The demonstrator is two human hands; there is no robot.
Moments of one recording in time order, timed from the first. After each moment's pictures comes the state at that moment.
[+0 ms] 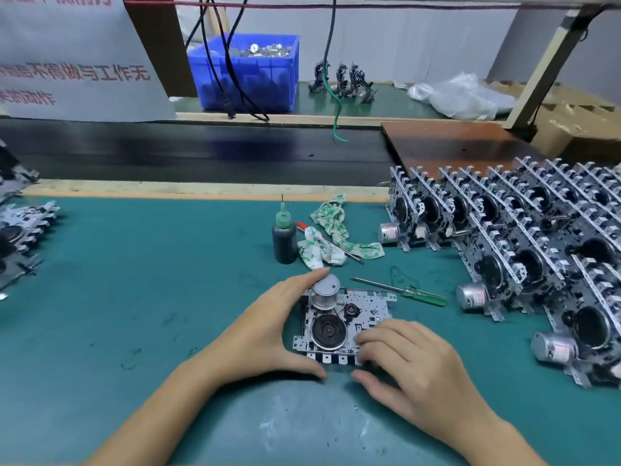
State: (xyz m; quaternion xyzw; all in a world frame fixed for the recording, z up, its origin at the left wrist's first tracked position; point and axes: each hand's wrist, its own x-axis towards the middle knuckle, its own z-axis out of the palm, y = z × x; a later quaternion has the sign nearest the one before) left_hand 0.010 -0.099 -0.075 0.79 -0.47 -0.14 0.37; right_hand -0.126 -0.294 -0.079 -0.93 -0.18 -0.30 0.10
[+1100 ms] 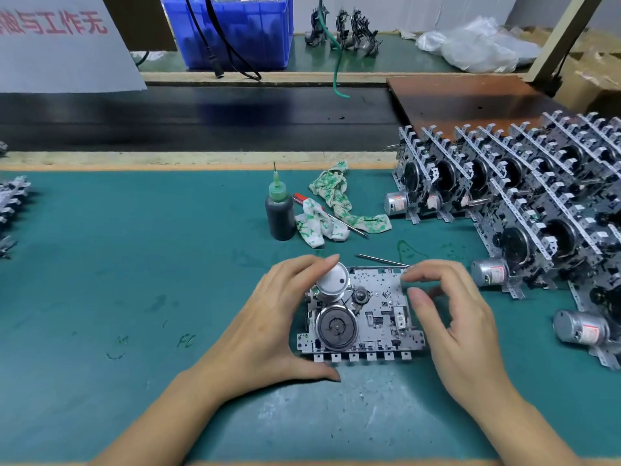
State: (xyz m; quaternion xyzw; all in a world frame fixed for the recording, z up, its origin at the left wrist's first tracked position) left_hand -0.006 -0.104 -0.082 0.78 -0.50 -0.02 0.38; right_hand -0.120 -0.302 -0.079 -0.86 0.10 -0.28 0.41
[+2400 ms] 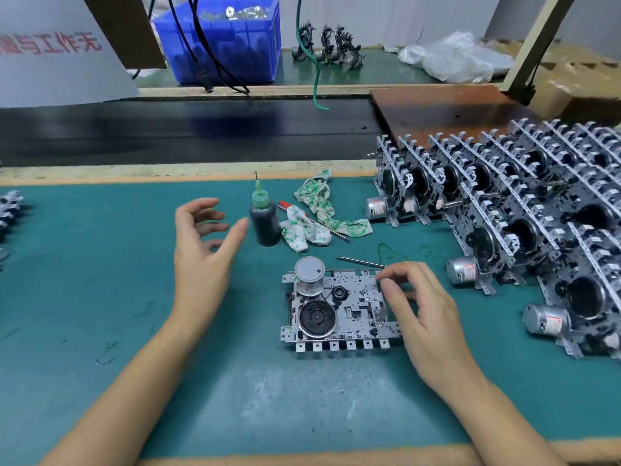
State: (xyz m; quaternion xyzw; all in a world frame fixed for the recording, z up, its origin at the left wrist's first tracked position) left_hand 0.043 -0.113 -0.069 0.73 -0.16 0.10 0.66; right_hand -0.118 -0.306 -0.083 -0.85 0.12 -0.24 0.44
